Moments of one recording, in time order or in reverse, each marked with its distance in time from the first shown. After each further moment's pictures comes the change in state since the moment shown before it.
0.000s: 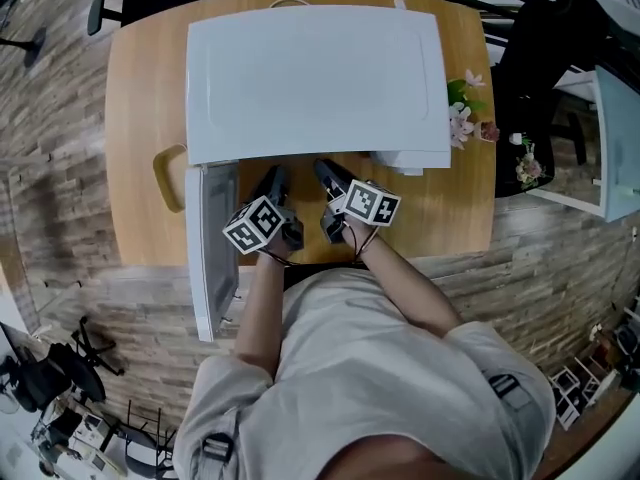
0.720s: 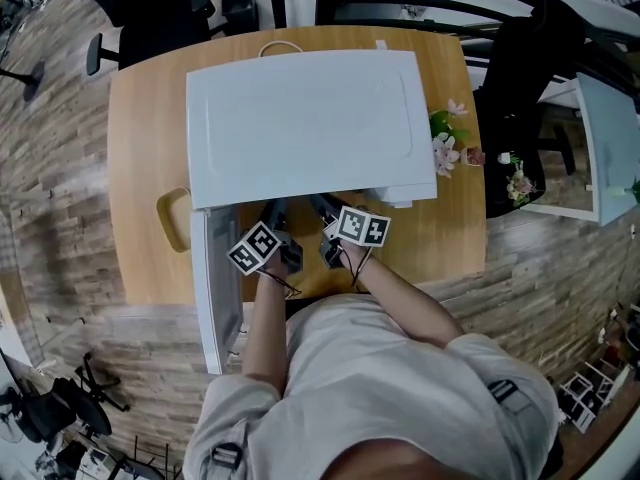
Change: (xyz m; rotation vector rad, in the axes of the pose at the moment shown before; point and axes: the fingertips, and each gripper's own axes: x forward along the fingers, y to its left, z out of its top) left arm 0.029 0.017 -0.004 -0.128 0.021 -0.030; right arm 0.014 -0.007 0.005 -0.027 0.046 -0.048
